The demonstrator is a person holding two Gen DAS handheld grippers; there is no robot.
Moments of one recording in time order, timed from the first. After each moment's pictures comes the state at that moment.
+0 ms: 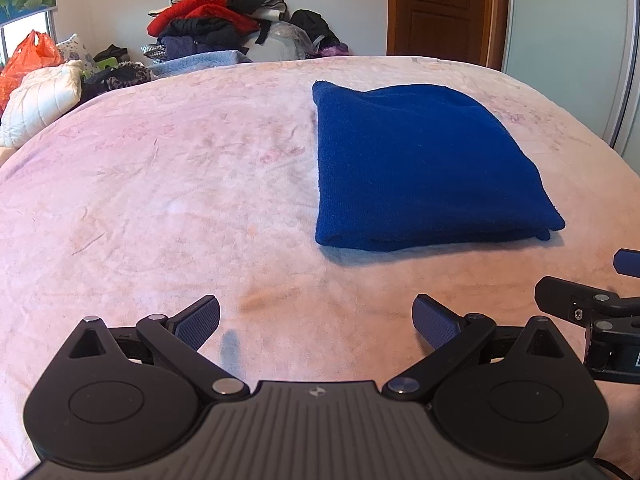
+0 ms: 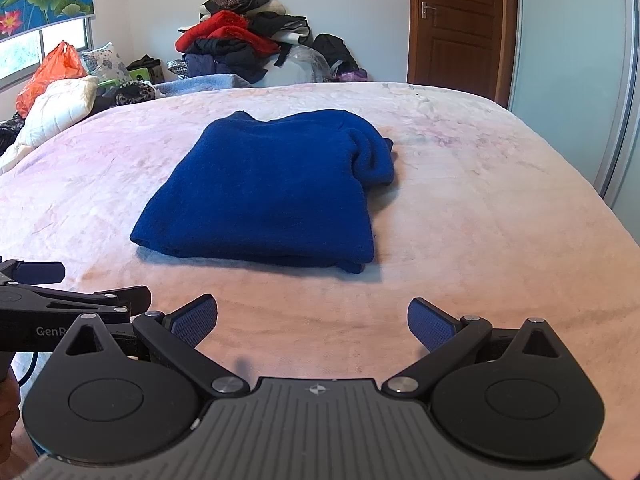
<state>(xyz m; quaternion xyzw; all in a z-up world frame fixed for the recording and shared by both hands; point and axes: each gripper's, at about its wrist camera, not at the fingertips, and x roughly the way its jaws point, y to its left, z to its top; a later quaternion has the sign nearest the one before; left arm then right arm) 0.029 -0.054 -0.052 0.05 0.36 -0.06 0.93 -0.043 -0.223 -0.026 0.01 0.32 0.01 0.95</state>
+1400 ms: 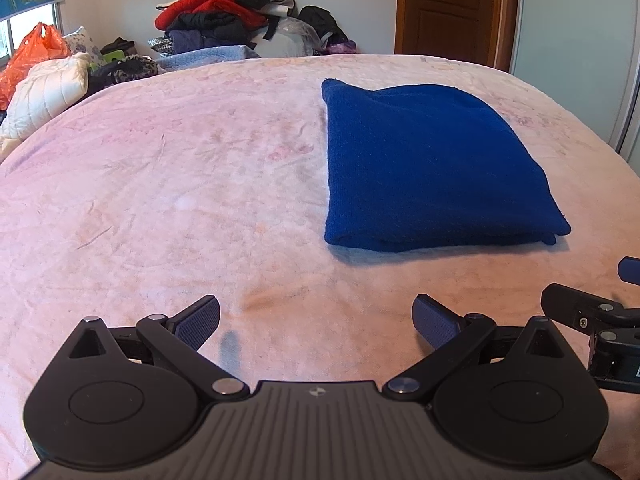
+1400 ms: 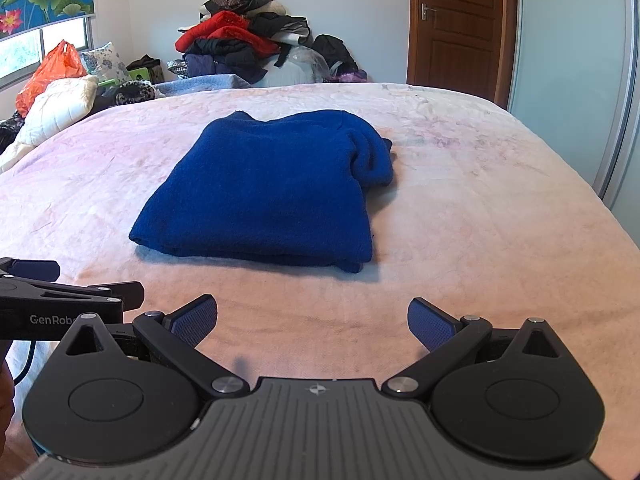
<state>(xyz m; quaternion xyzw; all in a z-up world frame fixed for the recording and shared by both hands) 0.029 -0.050 -0.051 0.04 0.37 -0.05 0.93 -0.043 -0.223 -0.026 0.01 0.32 0.01 0.95</state>
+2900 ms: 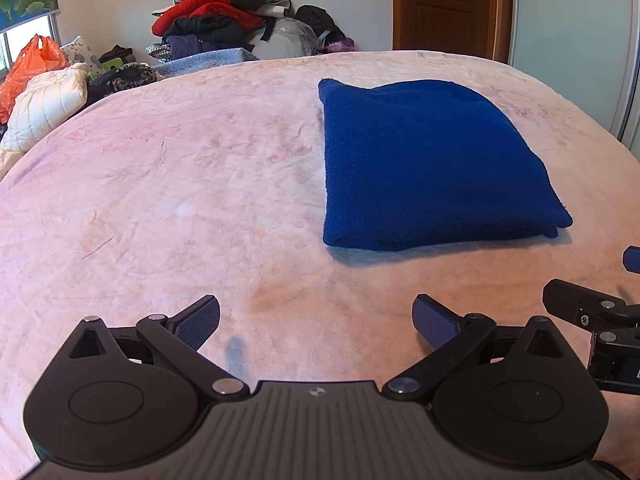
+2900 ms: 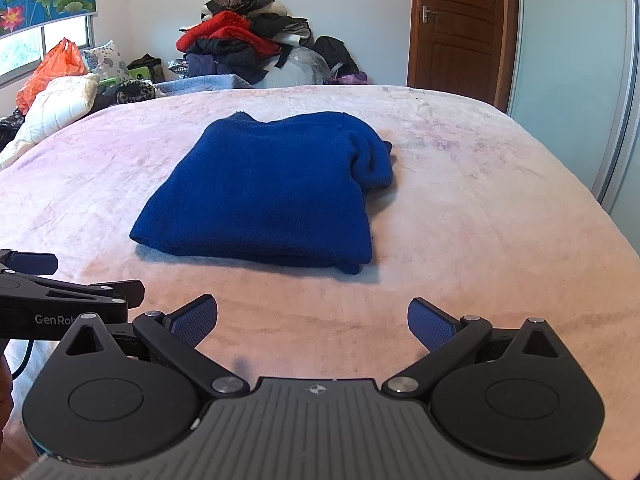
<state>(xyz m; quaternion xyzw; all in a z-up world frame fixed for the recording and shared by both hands) 0.027 -0.056 -0.048 0.06 0.37 -0.05 0.93 -0.044 -0.222 -0.025 0.00 0.32 0.01 0.95</state>
